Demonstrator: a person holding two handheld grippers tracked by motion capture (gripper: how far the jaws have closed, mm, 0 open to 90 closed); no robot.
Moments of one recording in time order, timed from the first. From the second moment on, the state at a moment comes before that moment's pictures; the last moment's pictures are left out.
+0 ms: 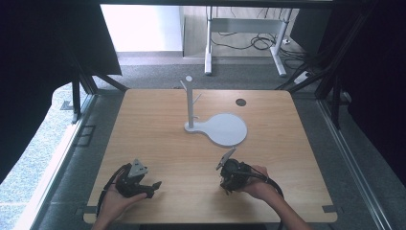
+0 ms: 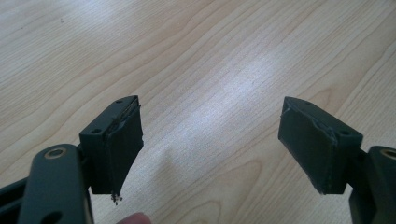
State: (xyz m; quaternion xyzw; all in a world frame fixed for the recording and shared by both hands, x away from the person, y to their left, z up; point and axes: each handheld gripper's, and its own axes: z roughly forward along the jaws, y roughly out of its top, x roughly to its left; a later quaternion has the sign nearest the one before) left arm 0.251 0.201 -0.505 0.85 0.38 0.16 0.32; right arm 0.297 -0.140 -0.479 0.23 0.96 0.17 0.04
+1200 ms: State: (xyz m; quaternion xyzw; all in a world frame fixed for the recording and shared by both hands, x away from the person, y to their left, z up) left arm 0.251 0.201 -0.505 0.85 0.38 0.16 0.32; right arm 0.302 -0.159 -0.432 0.24 0.95 0.20 0.07
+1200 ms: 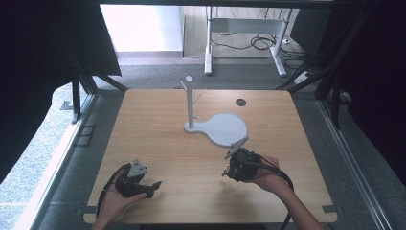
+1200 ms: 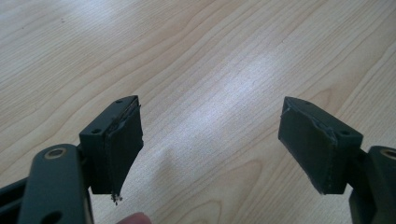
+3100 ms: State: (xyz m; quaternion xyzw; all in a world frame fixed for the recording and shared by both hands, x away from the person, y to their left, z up) left arm 0.252 0.202 -0.507 0.85 0.38 0.15 0.32; right arm 0.364 -0.164 -0.416 0.29 0.93 0.21 0.11
